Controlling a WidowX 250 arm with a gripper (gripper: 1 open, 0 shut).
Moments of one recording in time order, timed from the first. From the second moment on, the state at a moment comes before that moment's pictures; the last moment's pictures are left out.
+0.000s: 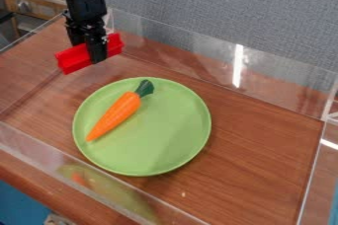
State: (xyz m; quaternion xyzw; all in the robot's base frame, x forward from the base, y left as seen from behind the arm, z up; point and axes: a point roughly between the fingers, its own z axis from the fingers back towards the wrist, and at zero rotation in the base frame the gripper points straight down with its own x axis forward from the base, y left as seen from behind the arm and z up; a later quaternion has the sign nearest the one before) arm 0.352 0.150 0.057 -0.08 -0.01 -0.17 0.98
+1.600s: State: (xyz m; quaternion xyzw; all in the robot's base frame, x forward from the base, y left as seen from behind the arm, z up) arm 0.357 0.120 0.030 -0.09 -0.02 -0.21 0.97
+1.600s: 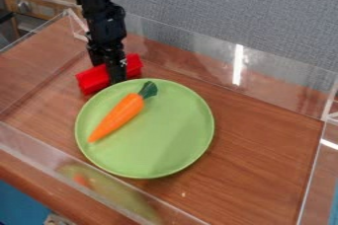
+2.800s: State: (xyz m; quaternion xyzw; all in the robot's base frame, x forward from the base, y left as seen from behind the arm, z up) arm 0.343 0.128 0.029 -0.09 -0.02 -0.17 0.98
